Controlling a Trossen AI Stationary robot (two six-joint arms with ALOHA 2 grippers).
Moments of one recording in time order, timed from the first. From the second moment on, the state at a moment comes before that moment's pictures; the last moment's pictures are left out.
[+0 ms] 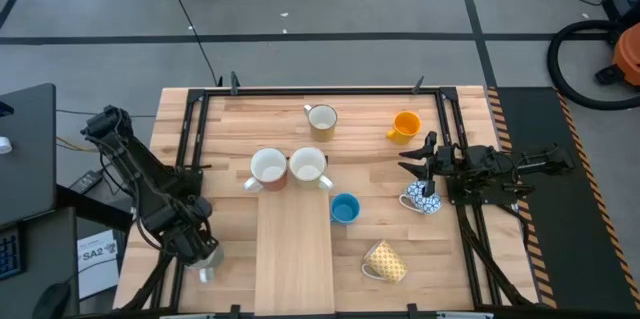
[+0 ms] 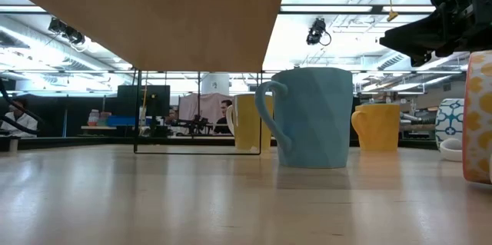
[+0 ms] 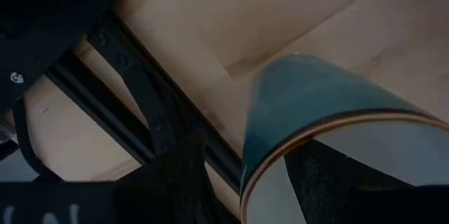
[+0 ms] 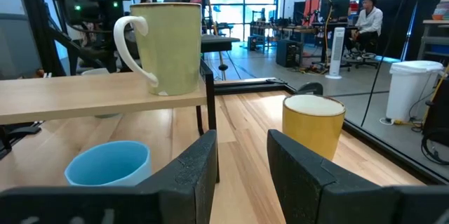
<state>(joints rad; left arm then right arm) -0.95 1.23 0.88 -1.18 0.09 -1.87 0.13 0.03 0.01 0.07 0.31 0.00</state>
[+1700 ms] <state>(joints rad) -0.65 1.25 1.45 -1.18 0.04 -0.90 0.13 0.03 0.01 0.07 0.31 0.00</state>
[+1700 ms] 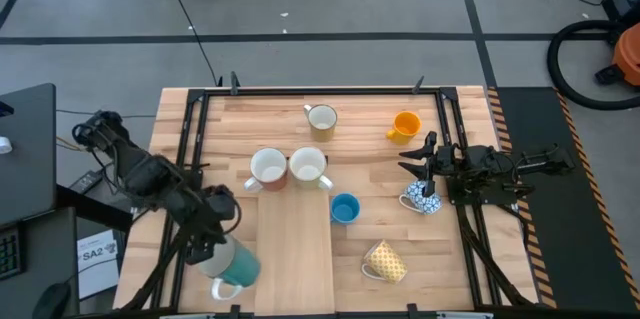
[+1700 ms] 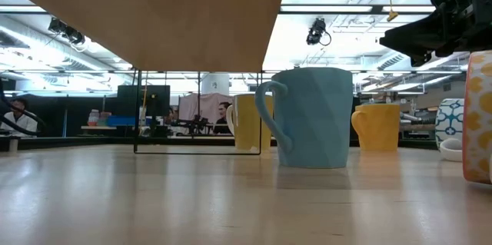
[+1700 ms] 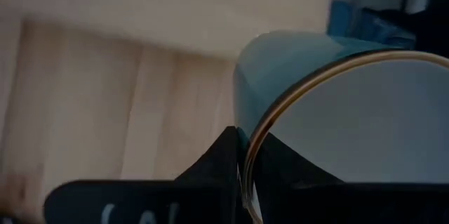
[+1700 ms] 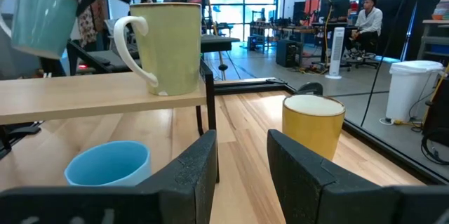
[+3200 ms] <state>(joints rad) -0.33 1.42 1.51 -1.15 0.04 -0.08 0.13 0.03 0.01 0.07 0.31 0.00</state>
